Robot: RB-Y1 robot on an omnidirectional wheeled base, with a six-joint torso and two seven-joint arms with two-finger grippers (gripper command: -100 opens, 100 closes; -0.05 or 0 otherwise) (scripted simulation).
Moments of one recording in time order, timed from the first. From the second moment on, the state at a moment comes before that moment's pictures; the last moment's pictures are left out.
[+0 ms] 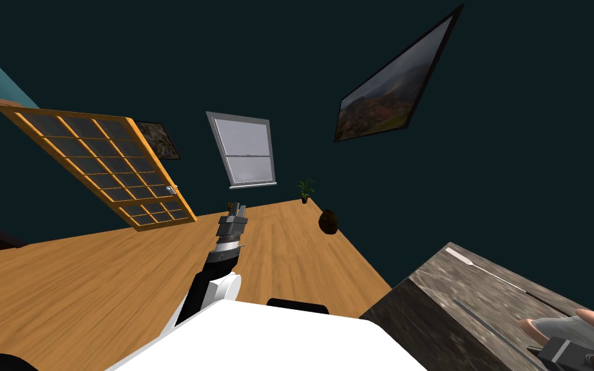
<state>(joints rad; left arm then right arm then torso) 0.51 0.01 -0.03 -2.27 0.12 -0.45 -0.03 0.32 -1.55 0.59 -0.89 0.64 -0.57 0.04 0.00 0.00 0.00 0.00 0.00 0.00</state>
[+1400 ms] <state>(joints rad) 0.51 0.01 -0.03 -2.27 0.12 -0.45 -0.03 0.35 -1.66 0.63 -1.06 0.60 -0.76 -0.03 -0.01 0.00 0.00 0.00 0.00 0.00</state>
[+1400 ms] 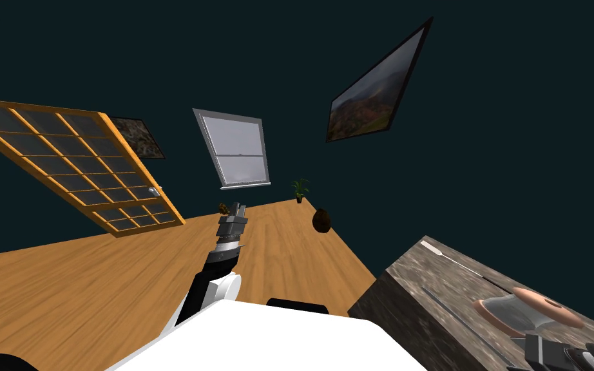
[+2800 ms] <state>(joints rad) 0.51 0.01 -0.03 -2.27 0.12 -0.45 -0.03 0.29 -1.57 0.59 -1.03 0.59 -0.76 -0.01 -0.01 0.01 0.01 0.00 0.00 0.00</state>
